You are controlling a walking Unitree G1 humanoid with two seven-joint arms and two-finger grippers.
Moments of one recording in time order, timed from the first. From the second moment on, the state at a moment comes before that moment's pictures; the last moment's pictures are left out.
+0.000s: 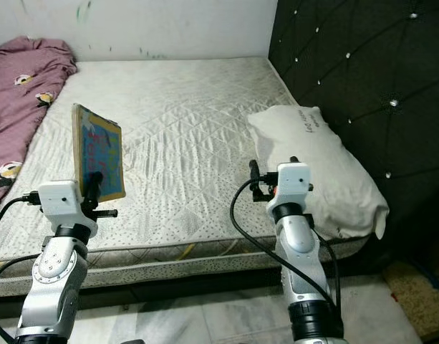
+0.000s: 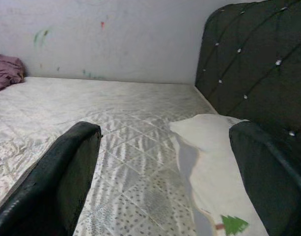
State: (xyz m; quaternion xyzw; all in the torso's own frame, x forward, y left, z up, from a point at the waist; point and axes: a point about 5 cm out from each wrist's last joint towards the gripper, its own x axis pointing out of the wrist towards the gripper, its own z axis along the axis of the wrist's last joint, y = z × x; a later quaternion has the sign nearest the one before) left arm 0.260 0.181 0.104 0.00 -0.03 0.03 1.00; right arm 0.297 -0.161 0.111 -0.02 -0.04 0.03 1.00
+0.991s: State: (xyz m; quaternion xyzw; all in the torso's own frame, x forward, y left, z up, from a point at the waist) left arm 0.263 0.188 0.109 0.02 -0.04 0.05 1.00; right arm 0.301 -0.153 0.117 -0.02 -0.05 0.04 1.00
